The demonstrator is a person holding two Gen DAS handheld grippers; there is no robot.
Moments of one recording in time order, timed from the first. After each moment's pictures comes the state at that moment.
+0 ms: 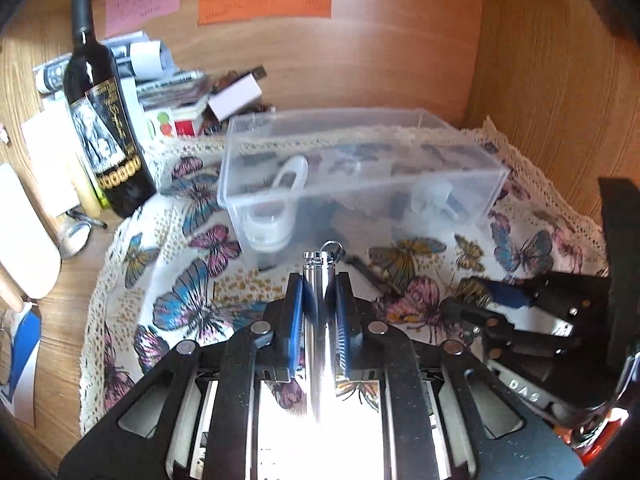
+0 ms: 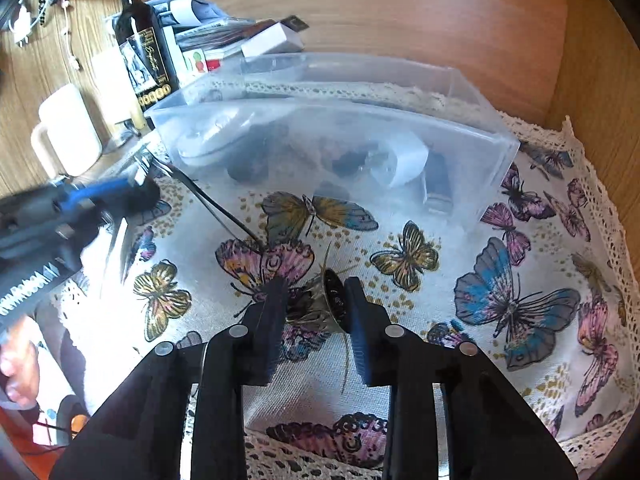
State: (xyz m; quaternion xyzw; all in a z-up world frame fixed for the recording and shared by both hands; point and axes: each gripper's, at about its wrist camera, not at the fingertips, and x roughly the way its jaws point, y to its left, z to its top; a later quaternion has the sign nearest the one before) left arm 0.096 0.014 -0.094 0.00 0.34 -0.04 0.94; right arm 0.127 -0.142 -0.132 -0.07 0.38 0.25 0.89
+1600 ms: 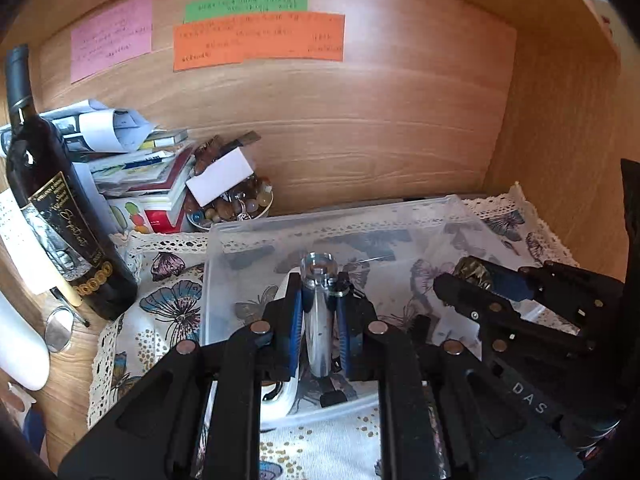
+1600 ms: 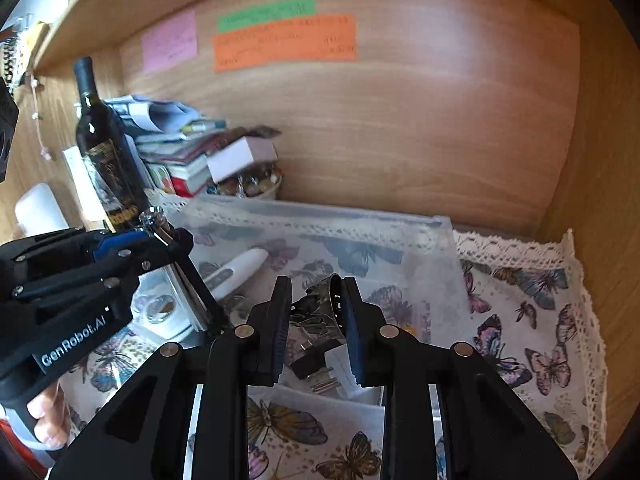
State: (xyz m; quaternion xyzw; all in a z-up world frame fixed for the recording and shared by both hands) left arm 0.209 0.014 -0.060 0.00 0.31 -0.03 0.95; right arm 0.218 -0.126 -0.067 -0.05 0.29 0.24 0.92
